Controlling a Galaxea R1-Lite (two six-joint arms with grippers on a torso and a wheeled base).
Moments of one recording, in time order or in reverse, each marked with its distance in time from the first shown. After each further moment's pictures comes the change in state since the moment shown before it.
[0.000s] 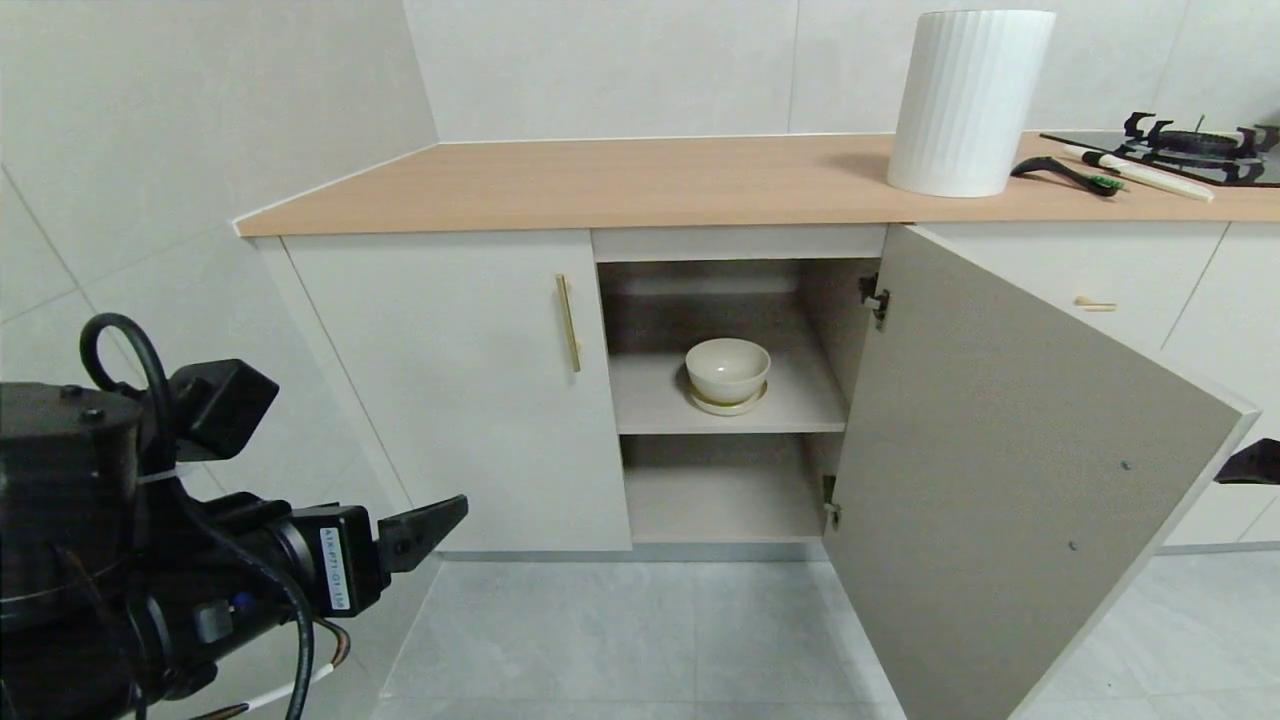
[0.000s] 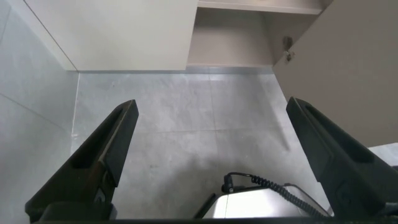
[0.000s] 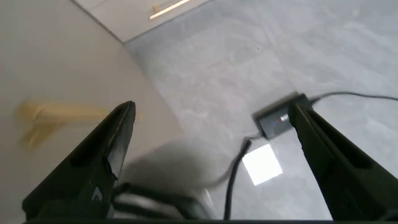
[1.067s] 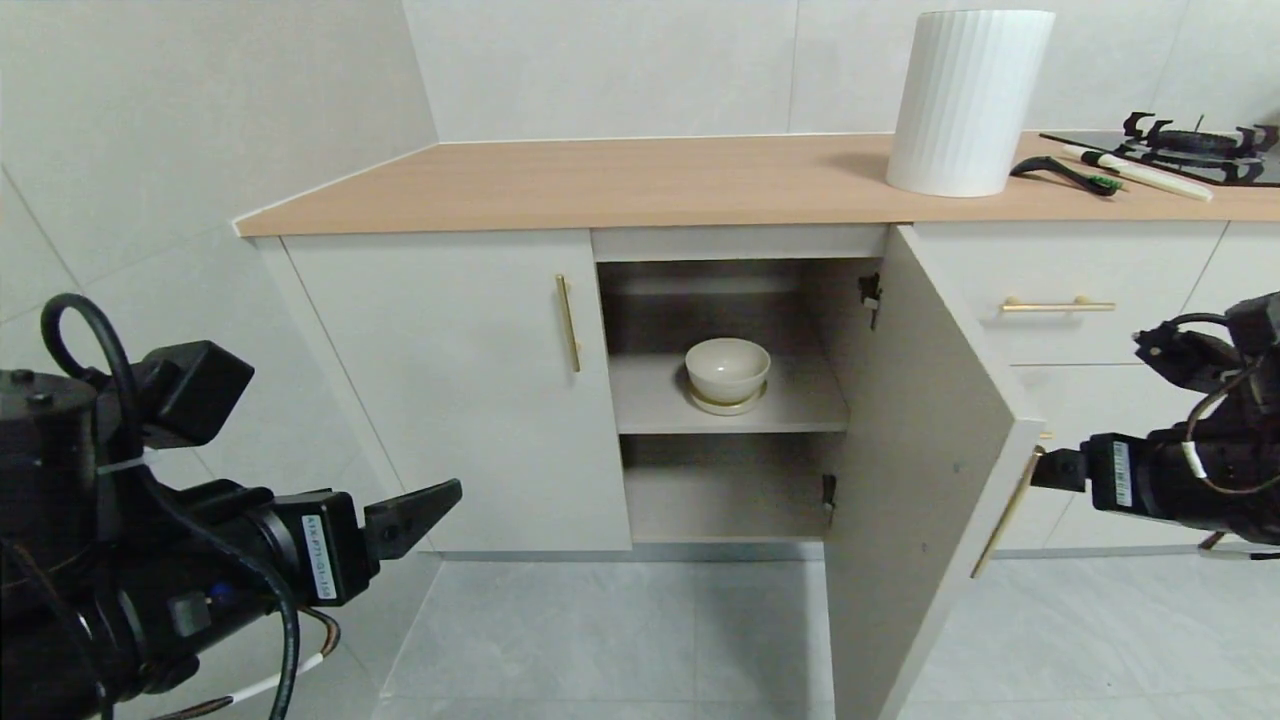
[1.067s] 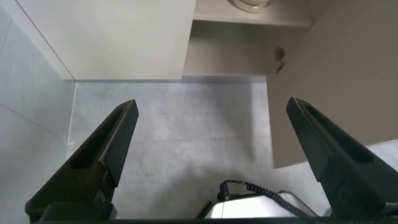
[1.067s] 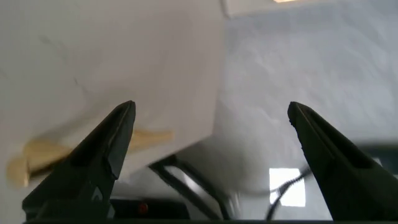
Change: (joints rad) left arm 0.001 -0.026 -0.016 -0.007 0.000 0.001; right arm 0.382 0.126 0.065 -0.234 0.164 0.061
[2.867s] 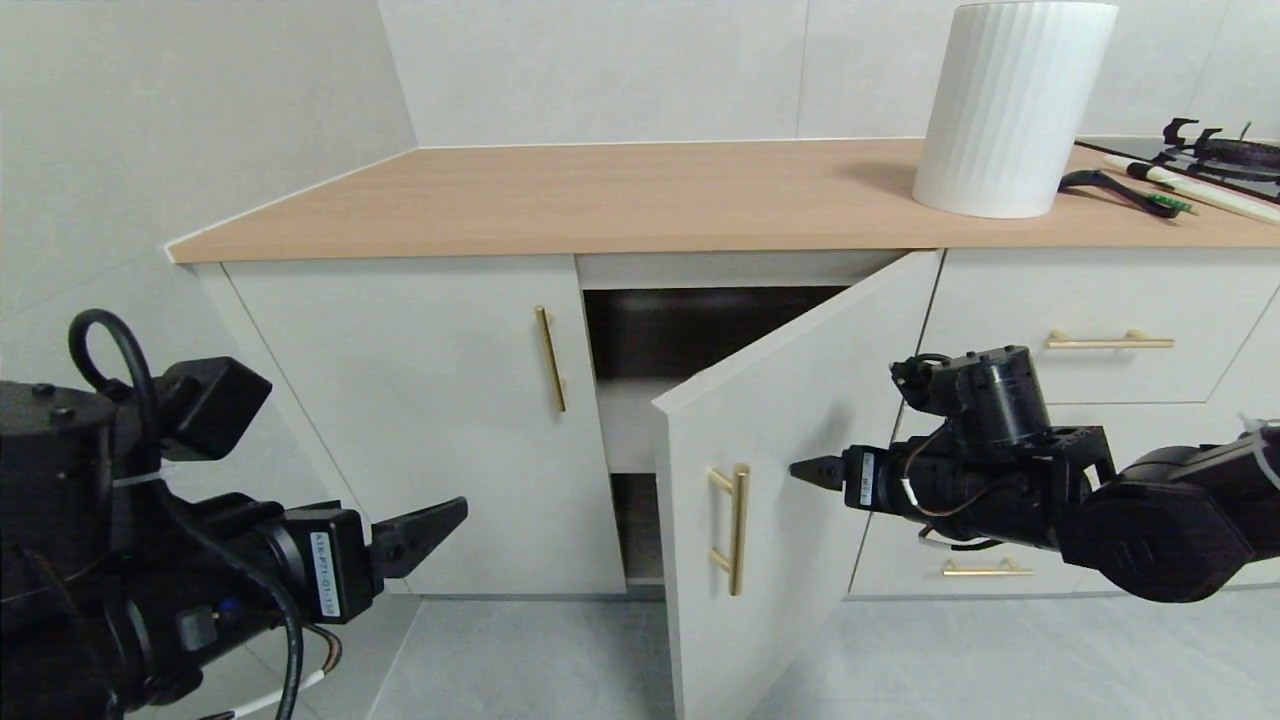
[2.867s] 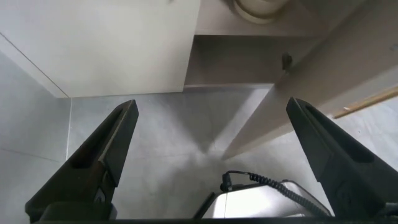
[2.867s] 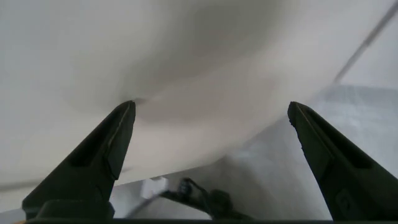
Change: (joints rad) left arm -0.001 0.001 0.017 0.011 -0.029 0.022; right arm 0.311 0.398 -0.012 -0.554 -0.021 0.181
